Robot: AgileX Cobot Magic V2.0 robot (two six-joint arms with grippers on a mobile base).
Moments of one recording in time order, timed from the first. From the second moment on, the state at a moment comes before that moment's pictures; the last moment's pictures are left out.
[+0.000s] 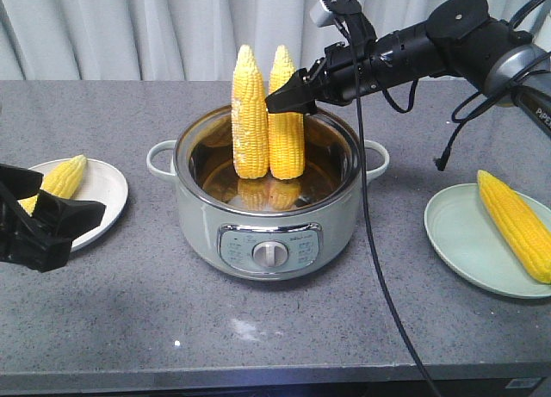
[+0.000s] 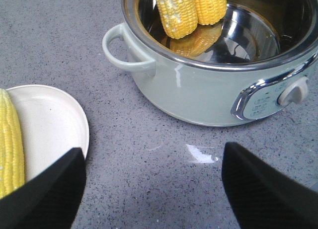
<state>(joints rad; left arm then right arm) -0.30 0.99 -0.93 -0.22 0.71 0.30 0.18 2.17 -2.07 0.94 1.05 -0.92</state>
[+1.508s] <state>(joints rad) -0.30 0.99 -0.93 -0.22 0.71 0.30 0.16 1.50 -1.75 0.74 1.02 -0.64</state>
